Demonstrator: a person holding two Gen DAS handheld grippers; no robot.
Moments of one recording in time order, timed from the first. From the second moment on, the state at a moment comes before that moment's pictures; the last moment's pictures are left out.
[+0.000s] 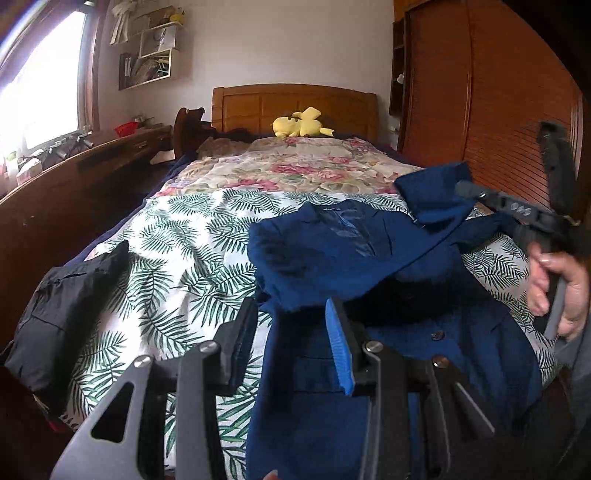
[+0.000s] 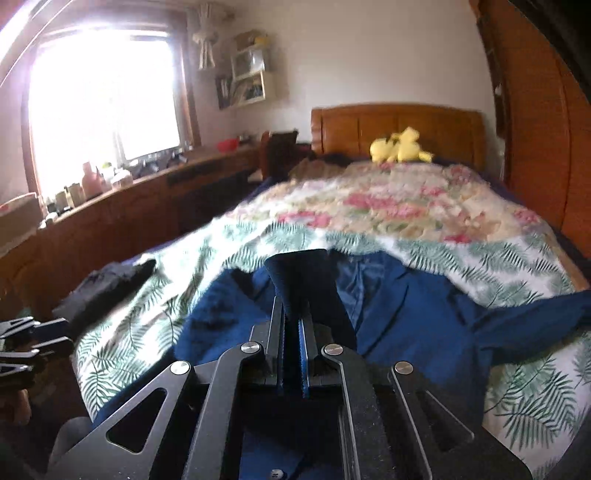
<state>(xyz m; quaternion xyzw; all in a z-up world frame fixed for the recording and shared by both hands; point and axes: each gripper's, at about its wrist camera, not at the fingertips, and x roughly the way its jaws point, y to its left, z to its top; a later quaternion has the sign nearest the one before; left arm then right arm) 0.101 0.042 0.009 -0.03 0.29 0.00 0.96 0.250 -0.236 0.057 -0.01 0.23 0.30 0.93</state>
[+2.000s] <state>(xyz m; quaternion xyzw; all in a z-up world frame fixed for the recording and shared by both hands) 0.226 -0.050 -0.087 0.01 0.30 -0.13 0.94 0.208 -0.314 -0.107 -0.08 0.44 0.17 0.88</state>
